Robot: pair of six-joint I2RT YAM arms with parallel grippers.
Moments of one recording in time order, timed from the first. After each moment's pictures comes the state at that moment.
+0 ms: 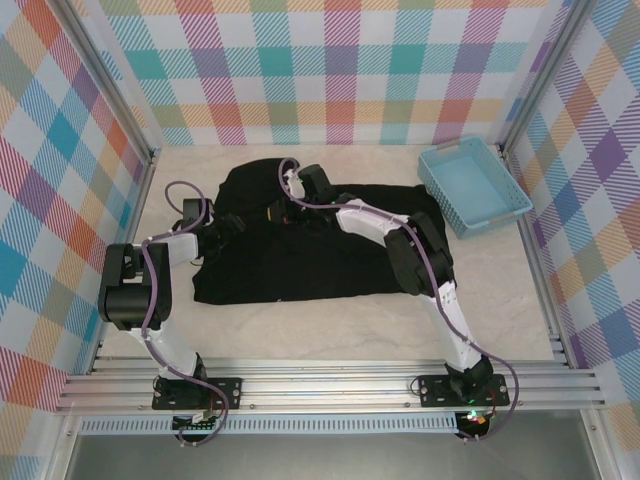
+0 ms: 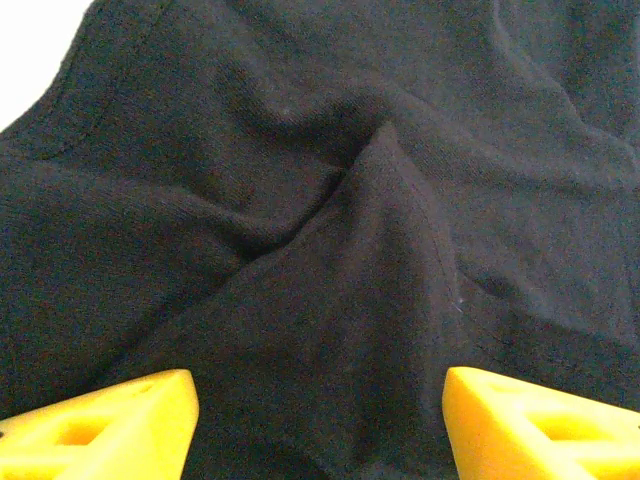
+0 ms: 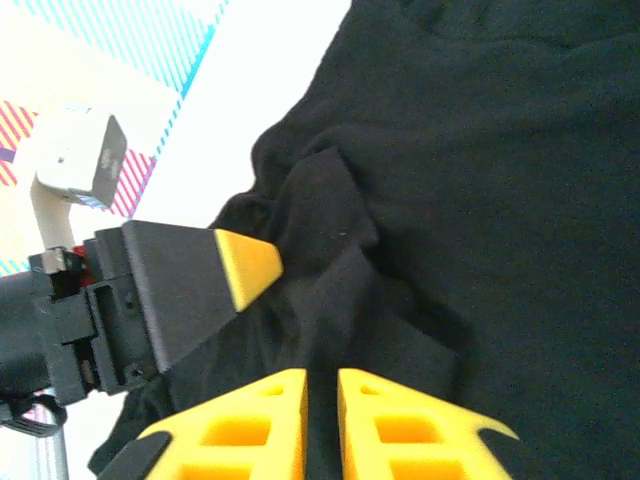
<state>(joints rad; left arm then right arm) 0.02 1.75 0.89 -0.01 0.20 -0.66 0.67 2.33 1.81 -0.08 -0.53 0.54</state>
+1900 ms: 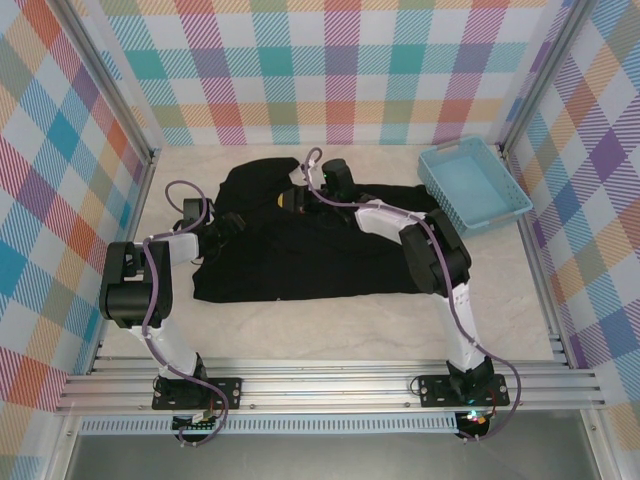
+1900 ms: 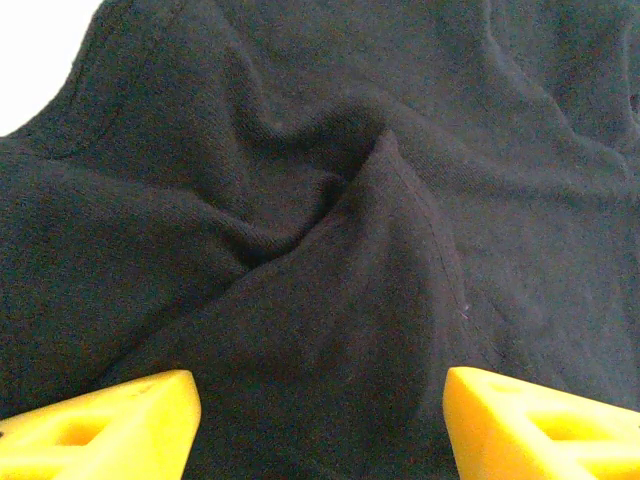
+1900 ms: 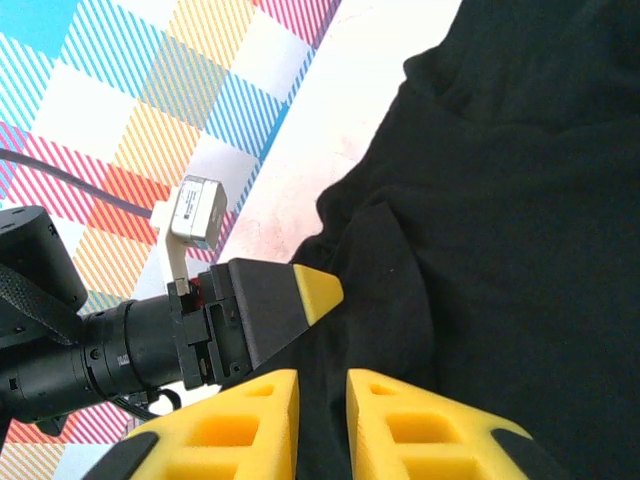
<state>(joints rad) 0.02 1.77 0.89 0.03 0.20 -0.66 0.61 2.23 1.62 0.20 -0.64 0.69</state>
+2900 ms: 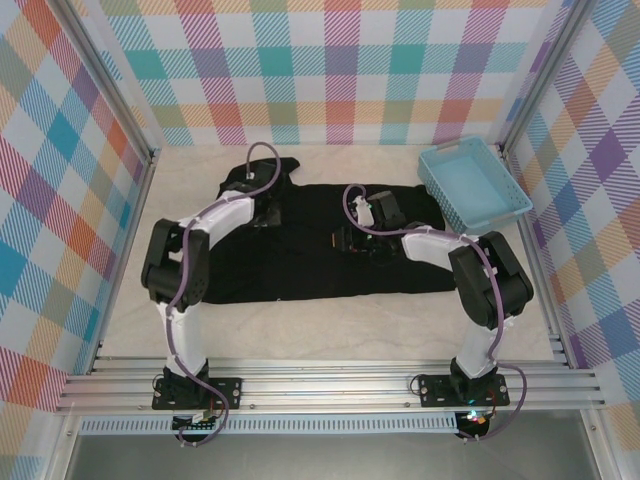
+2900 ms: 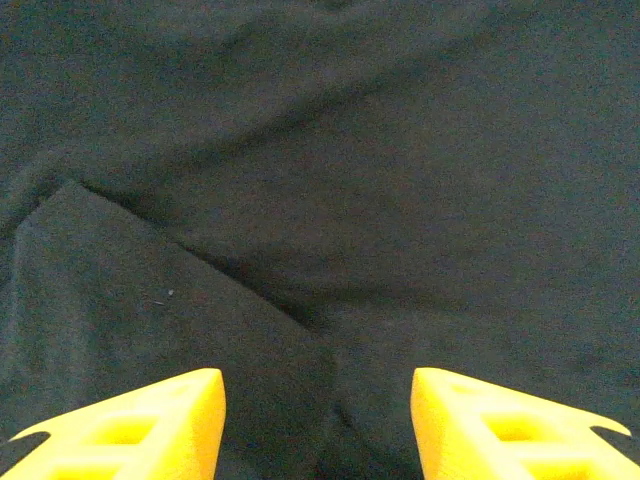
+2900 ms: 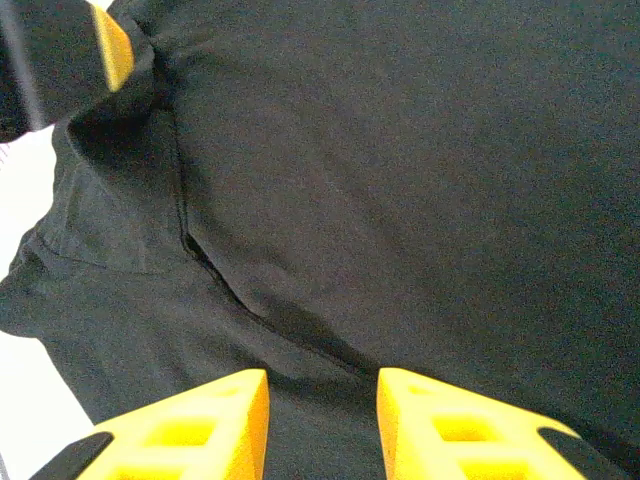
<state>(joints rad) -0.37 2.00 1.50 -0.66 -0.30 -0.36 0.50 1.80 1.02 0.00 -0.47 0.44</state>
